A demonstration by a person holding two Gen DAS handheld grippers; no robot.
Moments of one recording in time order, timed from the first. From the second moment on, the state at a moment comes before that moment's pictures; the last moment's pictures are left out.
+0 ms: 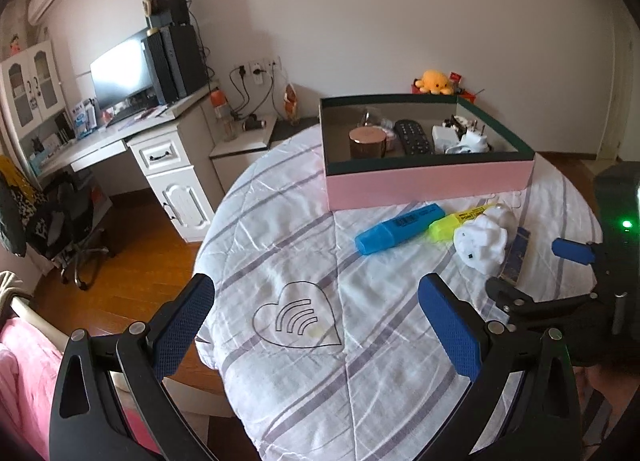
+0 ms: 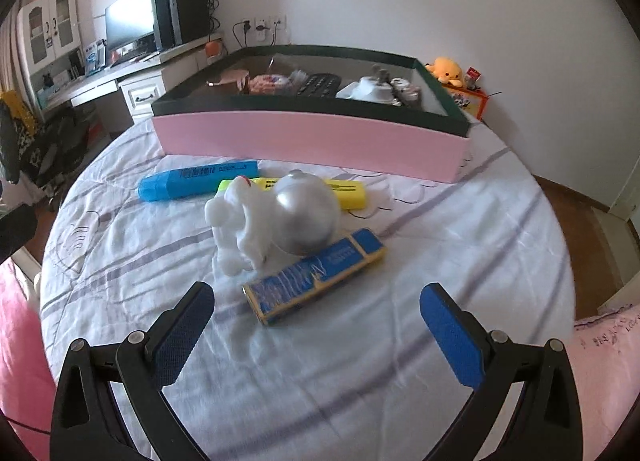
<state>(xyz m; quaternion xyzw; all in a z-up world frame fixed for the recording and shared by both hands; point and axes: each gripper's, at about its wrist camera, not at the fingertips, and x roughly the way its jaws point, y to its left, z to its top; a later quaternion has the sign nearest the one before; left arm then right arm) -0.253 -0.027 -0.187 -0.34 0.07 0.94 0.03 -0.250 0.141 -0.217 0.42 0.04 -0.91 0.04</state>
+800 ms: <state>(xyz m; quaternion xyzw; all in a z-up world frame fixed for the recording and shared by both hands) -0.302 0.080 -0.219 -0.39 0.07 0.91 0.15 -0.276 0.223 -0.217 0.41 0.02 -0.91 0.04</state>
